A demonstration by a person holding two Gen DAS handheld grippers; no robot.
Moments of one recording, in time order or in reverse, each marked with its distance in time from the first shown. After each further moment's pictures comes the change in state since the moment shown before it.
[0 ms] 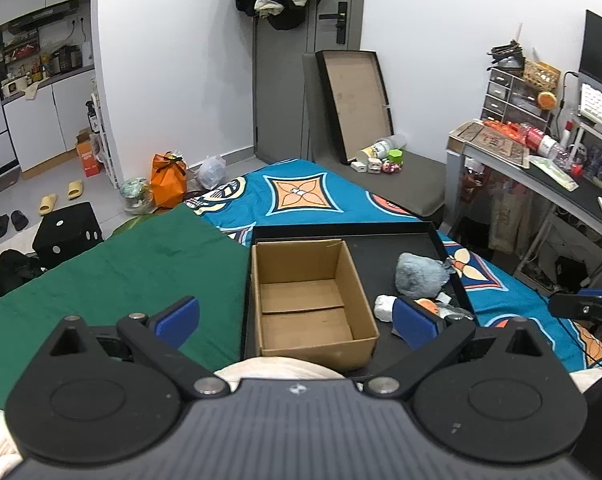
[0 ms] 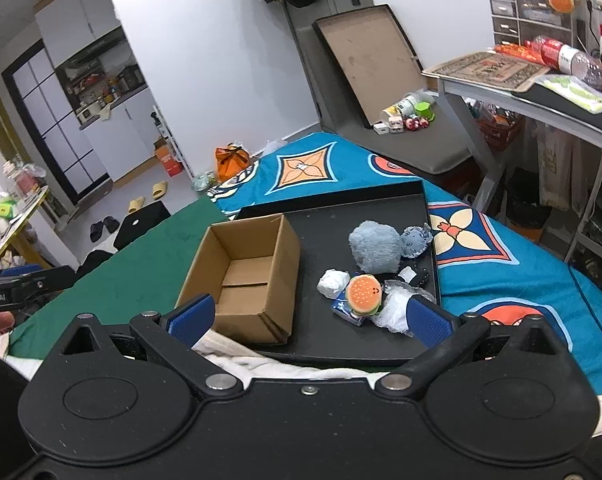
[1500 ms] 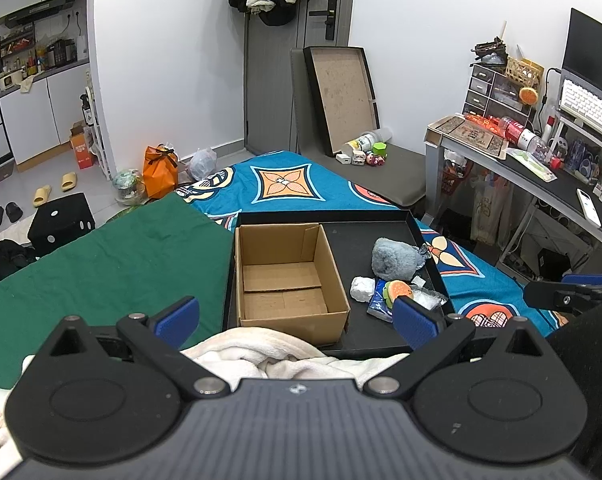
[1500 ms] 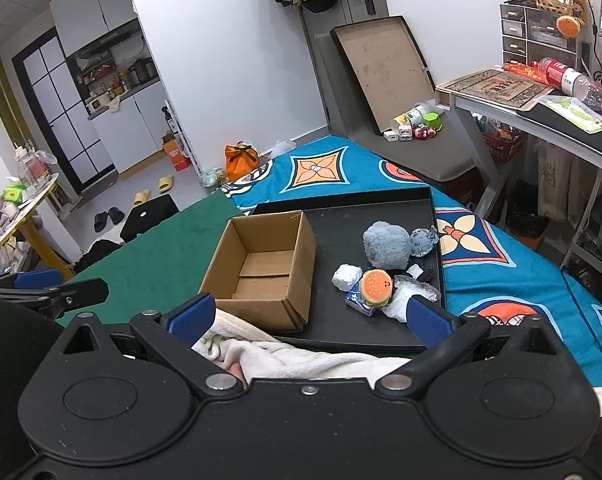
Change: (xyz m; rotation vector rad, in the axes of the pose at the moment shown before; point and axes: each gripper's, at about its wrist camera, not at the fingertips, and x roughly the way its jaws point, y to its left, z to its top) left arm -0.035 -0.023 -0.021 -0.010 0.013 -0.037; right arm -0.041 0.036 -0.009 -0.056 -0.006 -0.008
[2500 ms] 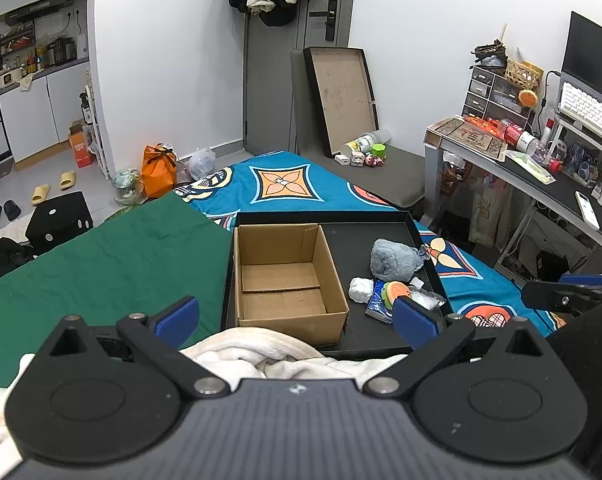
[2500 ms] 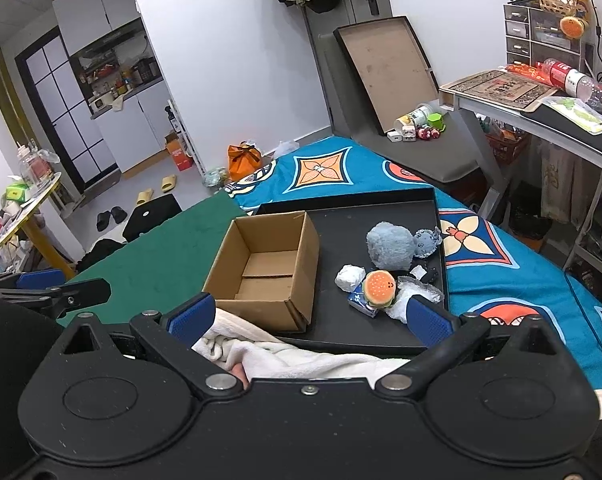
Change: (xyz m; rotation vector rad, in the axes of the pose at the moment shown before) left arm -0.002 0.003 0.001 -0.004 -0.001 -0.003; right arm 0.002 0.001 0.000 -0.004 -0.001 0.009
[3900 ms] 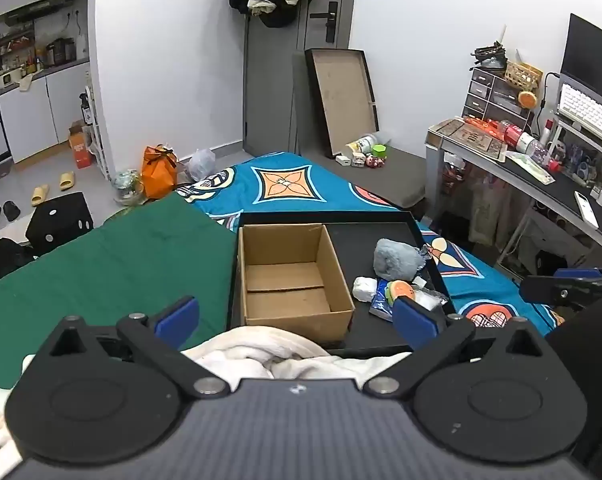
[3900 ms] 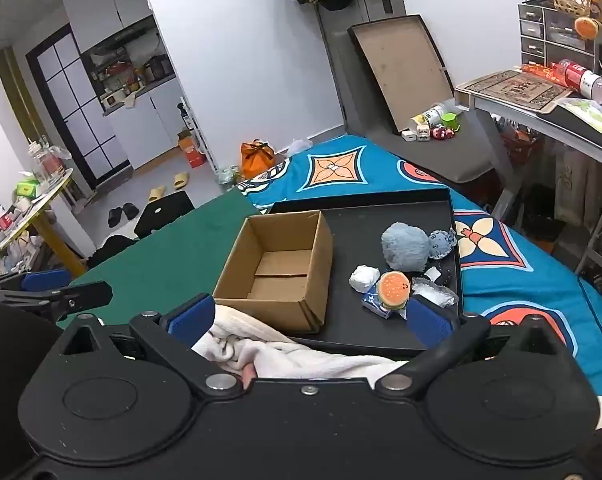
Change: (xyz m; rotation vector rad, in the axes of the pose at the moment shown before) left arm -0.006 0.006 0.001 0.003 -0.024 -0.001; right arm 0.004 0.001 0.003 -0.003 0.008 0.051
